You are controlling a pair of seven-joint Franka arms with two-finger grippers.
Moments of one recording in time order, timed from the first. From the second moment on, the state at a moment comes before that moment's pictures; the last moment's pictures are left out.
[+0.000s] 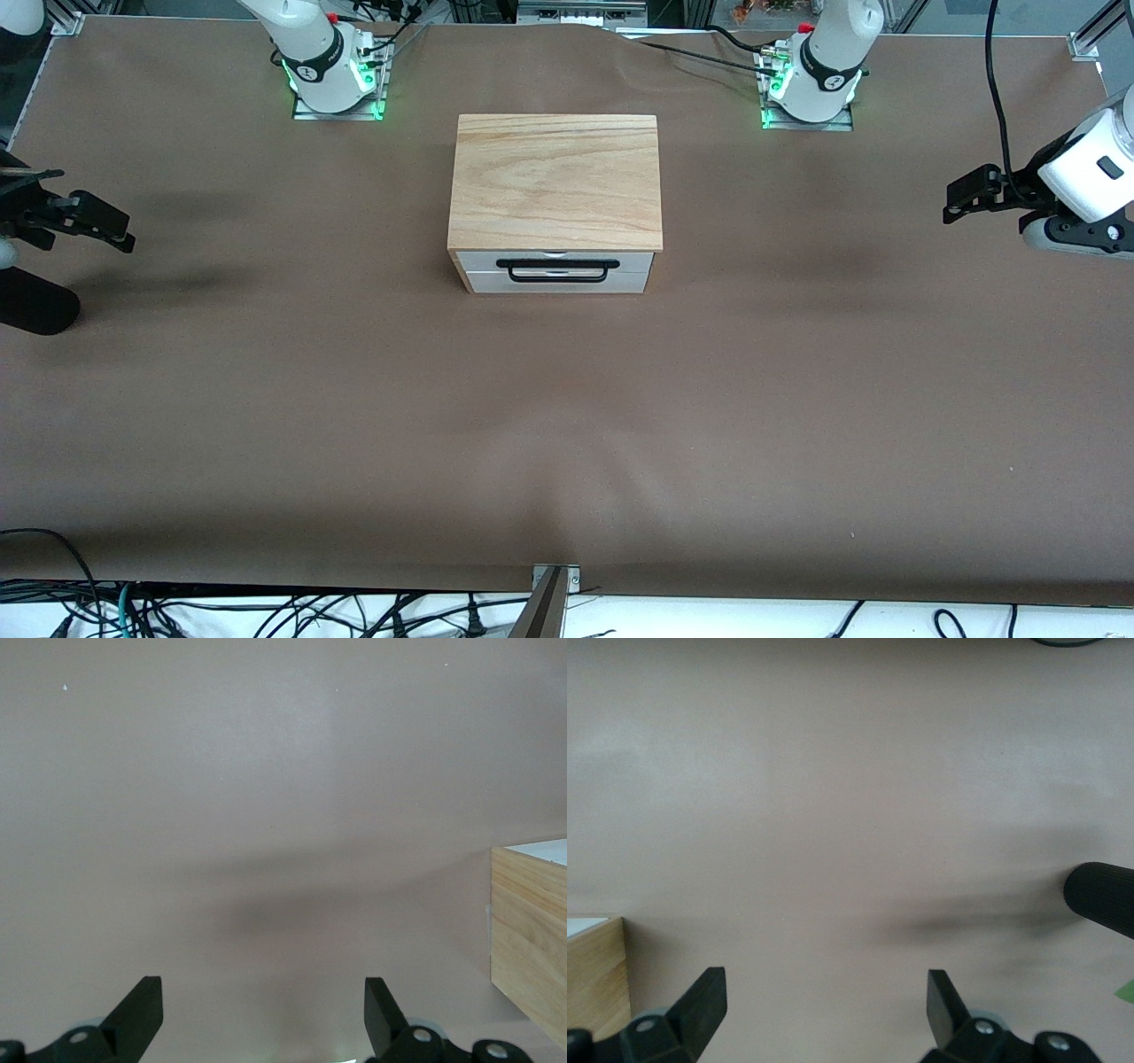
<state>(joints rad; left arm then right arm) -0.12 0.02 0.11 -1.62 -0.02 1.52 0.10 0.03 0.07 -0.07 -1.57 -0.03 1.66 -0.03</state>
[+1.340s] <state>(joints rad) -0.12 0.03 0.11 -1.62 -0.02 1.52 0.10 0.03 0.07 -0.07 -1.57 -0.03 1.66 -0.03</state>
